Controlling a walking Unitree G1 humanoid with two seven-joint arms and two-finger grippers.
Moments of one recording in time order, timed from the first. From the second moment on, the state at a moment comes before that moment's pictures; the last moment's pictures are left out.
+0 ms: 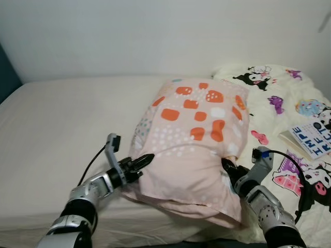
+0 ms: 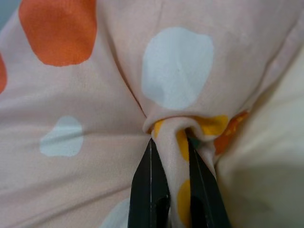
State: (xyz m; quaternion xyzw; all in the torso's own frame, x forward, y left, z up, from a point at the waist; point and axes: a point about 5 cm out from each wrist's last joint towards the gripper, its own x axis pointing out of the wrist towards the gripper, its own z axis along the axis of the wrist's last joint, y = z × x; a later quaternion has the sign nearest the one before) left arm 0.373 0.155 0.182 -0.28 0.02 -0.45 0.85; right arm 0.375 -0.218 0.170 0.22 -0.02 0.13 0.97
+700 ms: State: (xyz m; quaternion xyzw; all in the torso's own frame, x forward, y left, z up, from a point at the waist) left arm 0.294 0.183 0.186 -0.30 0.04 -0.49 0.82; right arm 0.365 -0.187 0.189 0.19 -0.02 0.26 0.95
